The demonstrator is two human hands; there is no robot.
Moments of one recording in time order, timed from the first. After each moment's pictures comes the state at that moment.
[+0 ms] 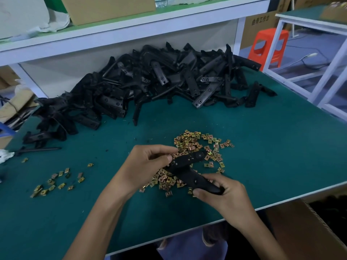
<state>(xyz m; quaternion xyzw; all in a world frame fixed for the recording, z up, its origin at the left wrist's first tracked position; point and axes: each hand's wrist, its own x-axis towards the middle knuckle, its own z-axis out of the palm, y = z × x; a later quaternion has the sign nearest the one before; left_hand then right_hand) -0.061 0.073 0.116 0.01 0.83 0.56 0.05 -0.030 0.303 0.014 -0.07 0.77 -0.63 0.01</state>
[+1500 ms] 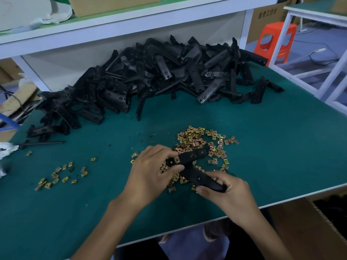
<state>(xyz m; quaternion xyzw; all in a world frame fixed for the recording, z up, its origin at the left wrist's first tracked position) -0.051 0.071 0.073 0.16 0.94 0.27 -0.16 -0.028 0.301 0.019 -0.05 0.80 -0.59 0.03</state>
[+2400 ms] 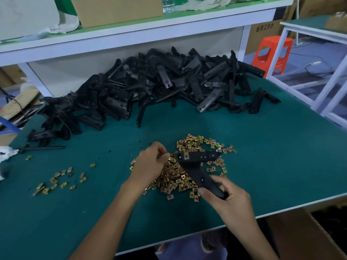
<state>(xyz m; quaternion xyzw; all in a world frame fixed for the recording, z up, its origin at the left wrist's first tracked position) -0.113 0.064 0.049 -0.03 0.95 0.32 -0.04 -0.026 0.298 0.019 0.02 0.78 -0.62 -0.01</state>
